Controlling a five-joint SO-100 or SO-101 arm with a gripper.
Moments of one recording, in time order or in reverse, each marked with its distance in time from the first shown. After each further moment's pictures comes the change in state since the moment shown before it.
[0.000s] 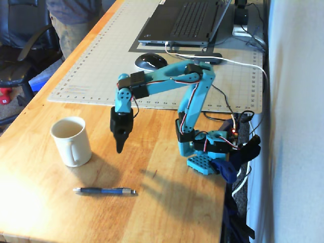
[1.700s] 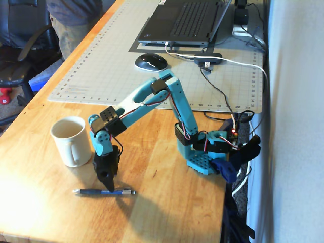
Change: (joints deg) arm -17.1 -35.7 -23.5 -0.1 19.1
